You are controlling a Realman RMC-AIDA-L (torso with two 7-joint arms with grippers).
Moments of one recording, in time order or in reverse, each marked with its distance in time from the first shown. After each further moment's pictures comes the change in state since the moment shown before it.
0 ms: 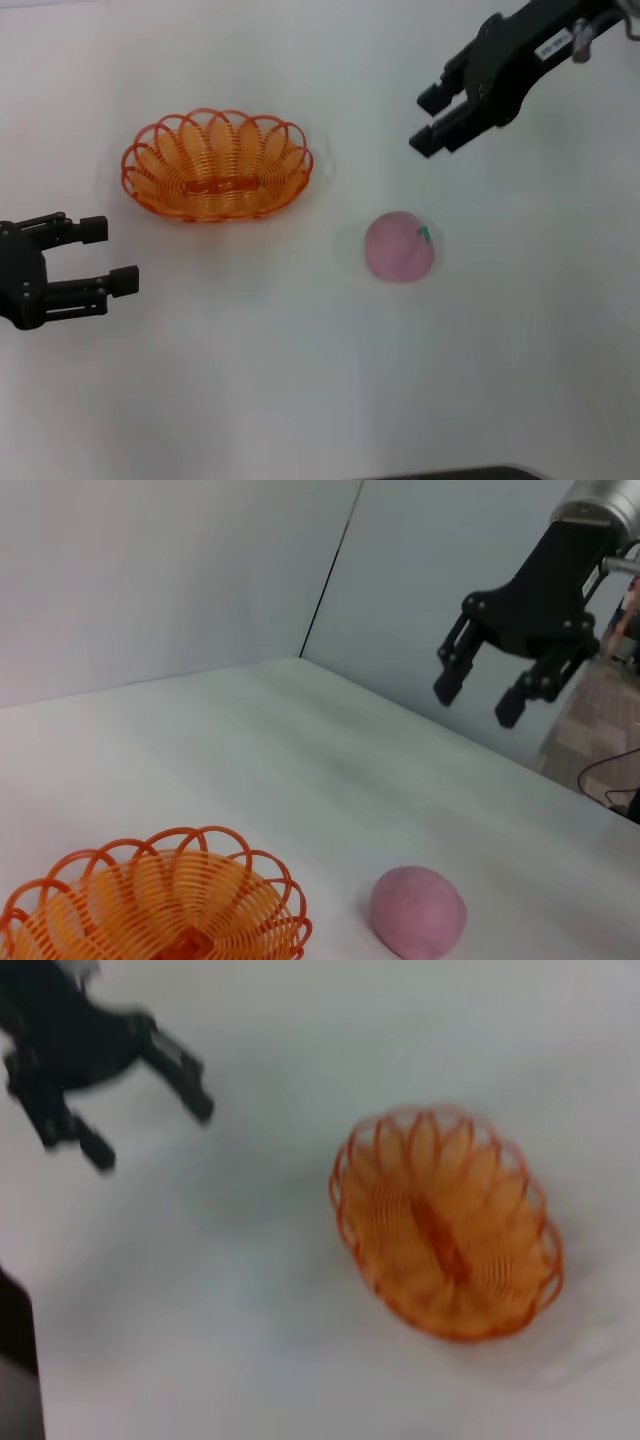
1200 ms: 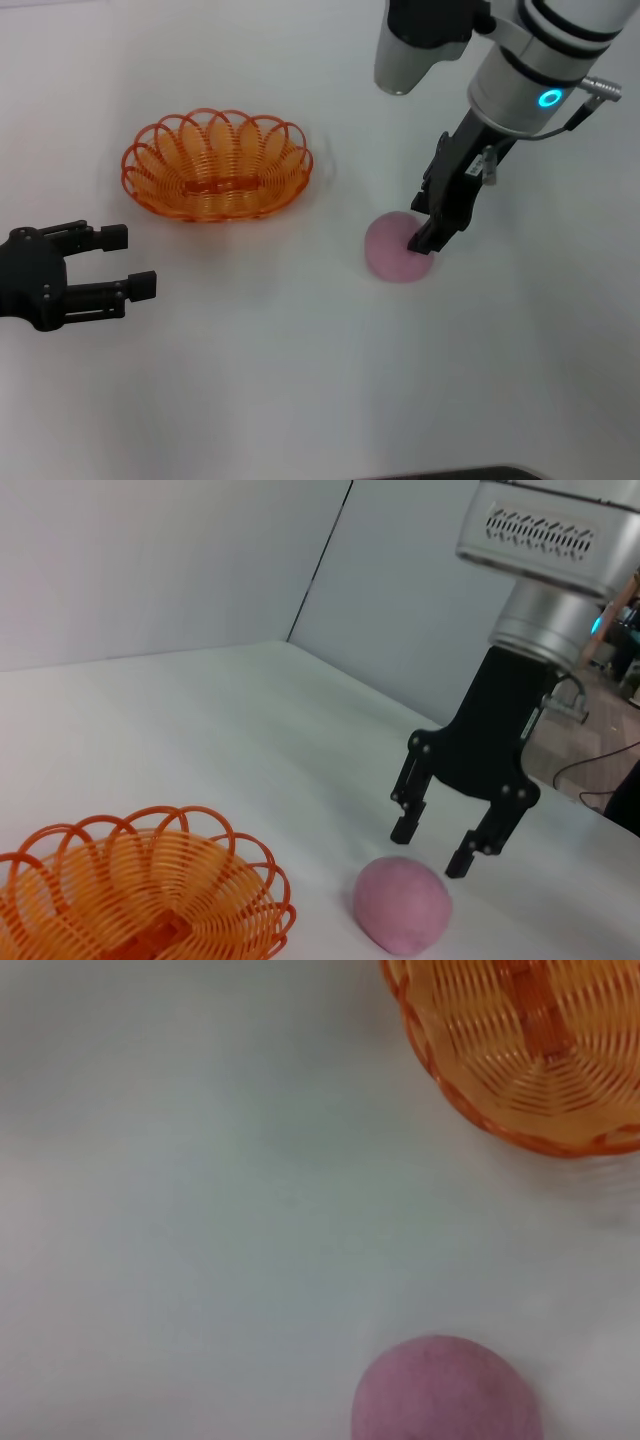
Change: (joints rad) left arm -0.036 0.009 0.005 -0.082 0.031 -0.020 -0.002; right arm 0.030 0.020 -0.469 0.306 -0.075 0.307 0.081
